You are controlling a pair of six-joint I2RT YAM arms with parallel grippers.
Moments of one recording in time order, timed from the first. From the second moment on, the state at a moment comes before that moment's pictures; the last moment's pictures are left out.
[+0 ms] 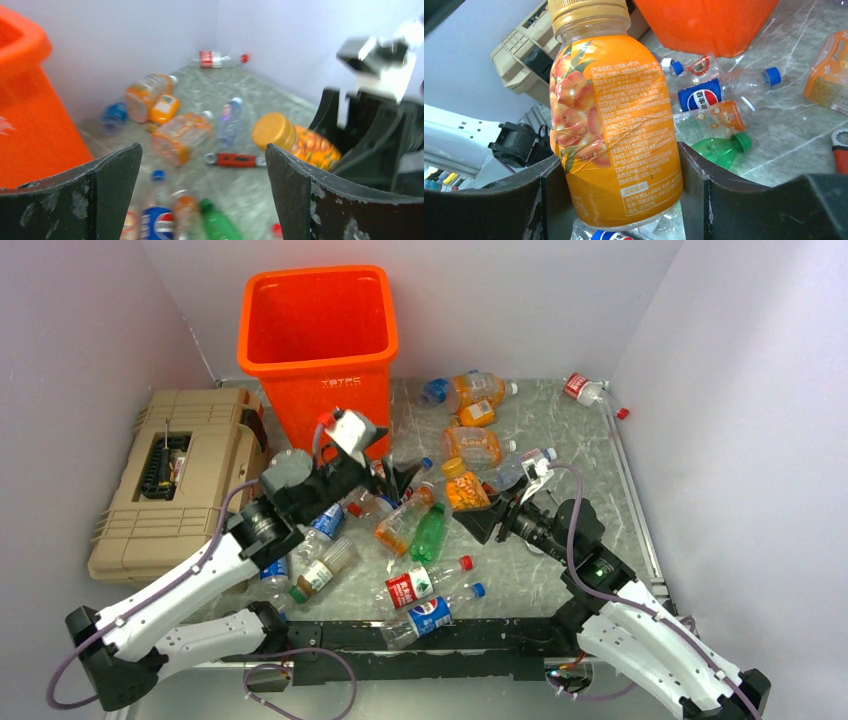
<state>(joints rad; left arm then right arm) -0.90 0.94 0.97 0.05 -0.07 0.11 0.65 0.58 0.54 -0.02 -0.25 0.48</state>
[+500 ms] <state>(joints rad) -0.68 1.21 0.99 0.34 0.46 -0.86 0.67 0.60 0.50 0.14 -0.24 0.50</state>
